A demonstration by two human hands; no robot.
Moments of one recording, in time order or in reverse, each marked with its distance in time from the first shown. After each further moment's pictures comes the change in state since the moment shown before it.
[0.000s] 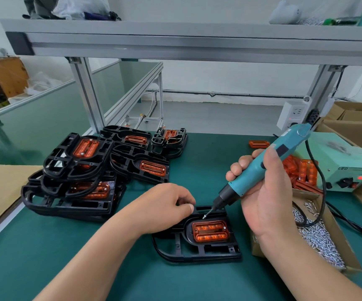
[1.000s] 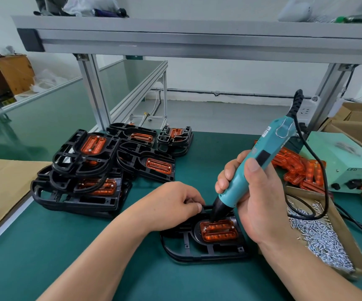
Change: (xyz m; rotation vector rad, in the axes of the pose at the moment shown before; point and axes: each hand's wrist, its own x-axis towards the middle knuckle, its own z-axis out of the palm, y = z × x) left_hand 0.001 0.002 0.002 -0.067 -0.036 0.029; right_hand -0.018 0.008 0.013 -0.187 -0.272 -0.033
